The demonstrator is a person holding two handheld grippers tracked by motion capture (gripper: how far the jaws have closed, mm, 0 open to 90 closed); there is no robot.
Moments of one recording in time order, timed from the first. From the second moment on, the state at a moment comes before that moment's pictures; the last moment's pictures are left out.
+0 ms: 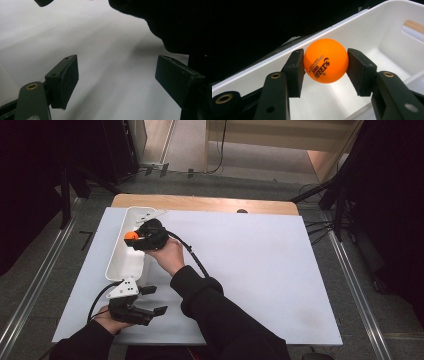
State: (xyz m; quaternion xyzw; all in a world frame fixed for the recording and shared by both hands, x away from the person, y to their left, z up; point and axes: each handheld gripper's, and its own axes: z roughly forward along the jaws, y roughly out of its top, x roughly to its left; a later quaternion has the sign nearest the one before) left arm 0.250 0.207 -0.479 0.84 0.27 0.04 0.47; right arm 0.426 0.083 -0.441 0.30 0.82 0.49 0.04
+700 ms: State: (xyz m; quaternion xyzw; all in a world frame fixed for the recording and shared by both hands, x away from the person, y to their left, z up) left arm 0.251 0.208 -0.478 0.84 0.27 0.04 0.47; right arm 0.427 0.072 -0.433 0.29 0.81 0.50 0.04
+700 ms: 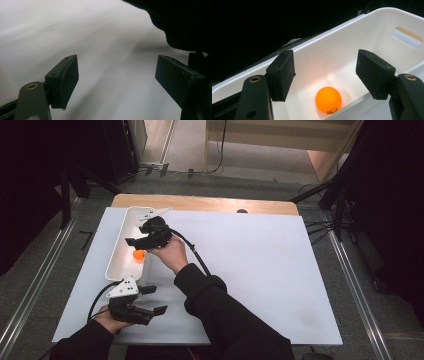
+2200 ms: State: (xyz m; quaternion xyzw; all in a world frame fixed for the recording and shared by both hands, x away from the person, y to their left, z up) left arm 0.252 0.205 -0.479 0.84 0.27 0.04 0.47; right arm 0.407 -0.001 -0.425 0.30 0.82 0.49 0.02
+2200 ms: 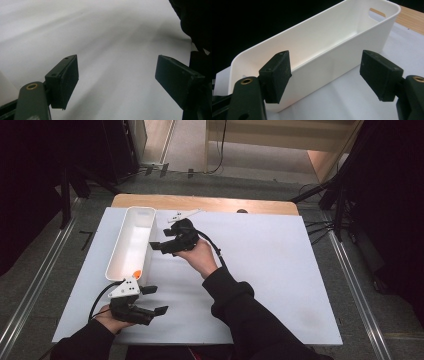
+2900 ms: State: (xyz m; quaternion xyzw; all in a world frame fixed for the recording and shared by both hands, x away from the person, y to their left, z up) left arm 0.252 0.205 -0.479 0.84 0.26 0.04 0.47; right arm 0.397 -0.027 -0.433 0.31 0.82 0.48 0.02
